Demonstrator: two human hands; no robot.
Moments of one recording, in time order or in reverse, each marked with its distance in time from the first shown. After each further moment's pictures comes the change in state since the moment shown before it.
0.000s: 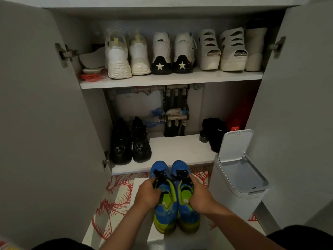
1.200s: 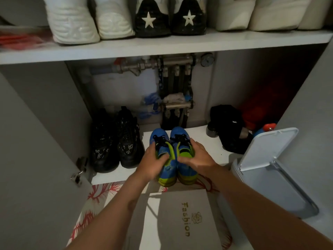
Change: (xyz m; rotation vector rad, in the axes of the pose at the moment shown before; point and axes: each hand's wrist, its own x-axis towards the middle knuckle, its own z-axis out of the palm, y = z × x) left_hand 0.221 -0.008 0.028 -0.156 -0.080 0.049; right_hand 0.229 0.005 -0.037 0.052 0.061 -0.052
